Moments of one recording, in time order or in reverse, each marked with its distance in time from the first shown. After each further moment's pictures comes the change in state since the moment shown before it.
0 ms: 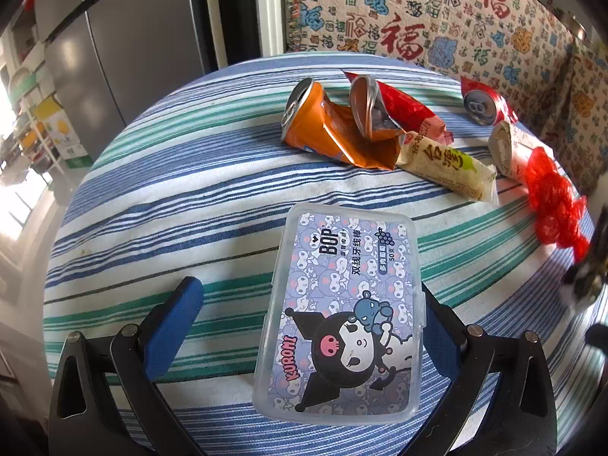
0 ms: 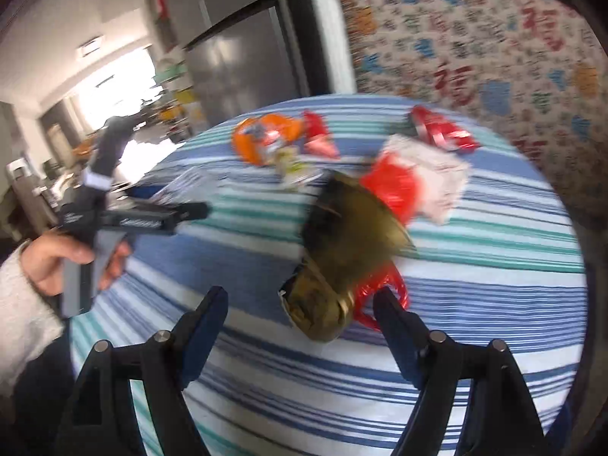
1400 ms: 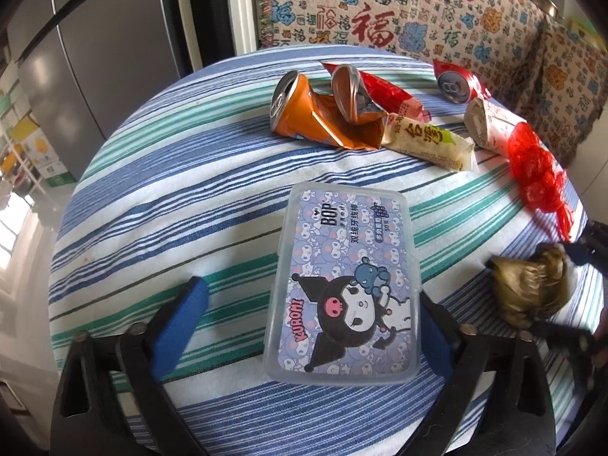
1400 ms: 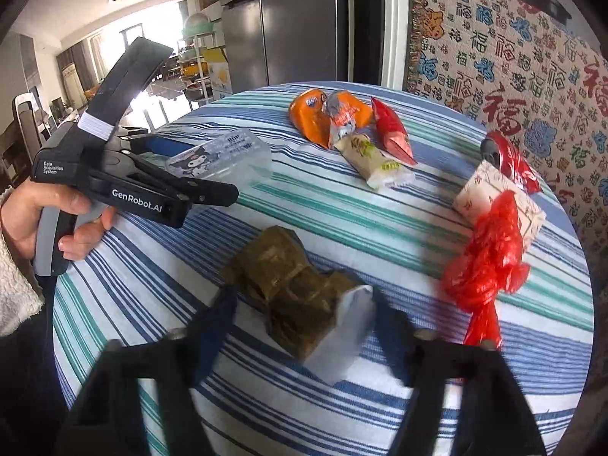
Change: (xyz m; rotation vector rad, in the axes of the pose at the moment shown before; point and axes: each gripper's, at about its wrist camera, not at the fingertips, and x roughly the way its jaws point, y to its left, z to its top) left arm -0.014 0.016 -0.009 0.105 0.014 -0.082; right arm 0.036 0.066 0.017 -0.192 0.076 -0.056
